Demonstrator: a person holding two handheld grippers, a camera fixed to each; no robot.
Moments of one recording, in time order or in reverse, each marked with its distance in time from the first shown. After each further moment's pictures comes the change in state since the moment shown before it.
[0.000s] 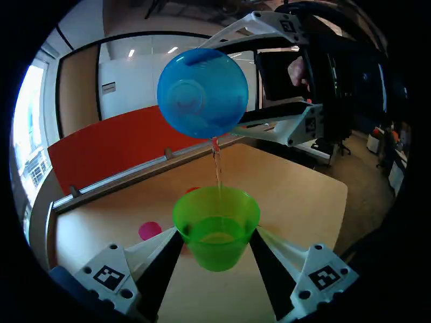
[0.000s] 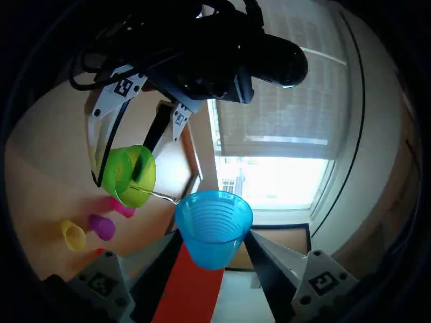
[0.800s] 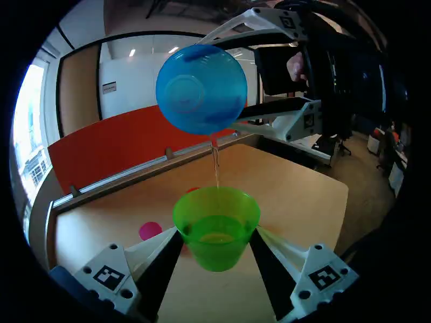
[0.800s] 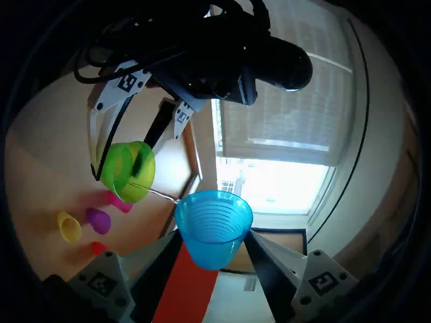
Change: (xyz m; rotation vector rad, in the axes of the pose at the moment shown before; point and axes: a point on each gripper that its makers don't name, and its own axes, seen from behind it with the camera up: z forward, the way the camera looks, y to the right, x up) left arm -0.001 -0.002 0.002 0.003 0.001 -0.004; right arm -0.050 0.015 0.038 0.000 0.013 -0.055
